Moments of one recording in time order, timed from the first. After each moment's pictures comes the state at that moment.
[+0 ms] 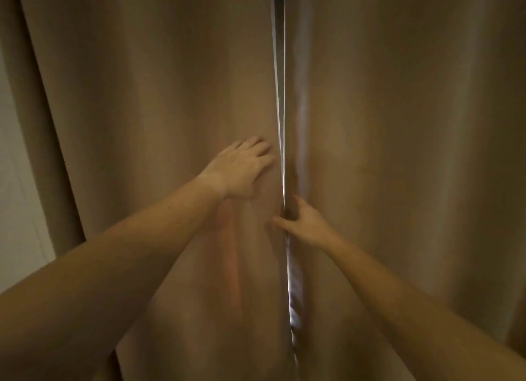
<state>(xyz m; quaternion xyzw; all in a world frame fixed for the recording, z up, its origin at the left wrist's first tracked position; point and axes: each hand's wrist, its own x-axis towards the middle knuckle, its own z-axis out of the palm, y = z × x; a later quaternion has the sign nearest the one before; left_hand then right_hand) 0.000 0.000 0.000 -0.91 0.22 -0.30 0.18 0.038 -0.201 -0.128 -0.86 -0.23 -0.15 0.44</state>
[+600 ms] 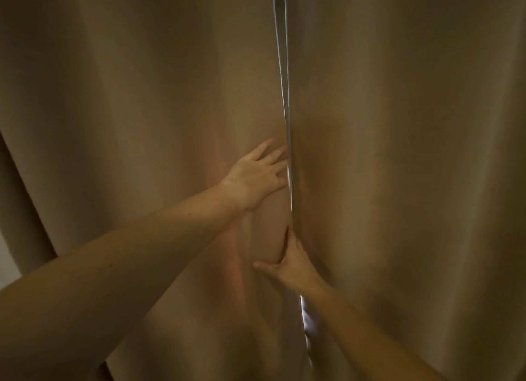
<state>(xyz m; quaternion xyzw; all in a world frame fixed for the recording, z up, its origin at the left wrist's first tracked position) 0.090 -0.003 -0.040 -0.82 0.26 -0.26 0.43 0.092 -0.127 -0.250 -0.87 -0.11 -0.10 0.47</state>
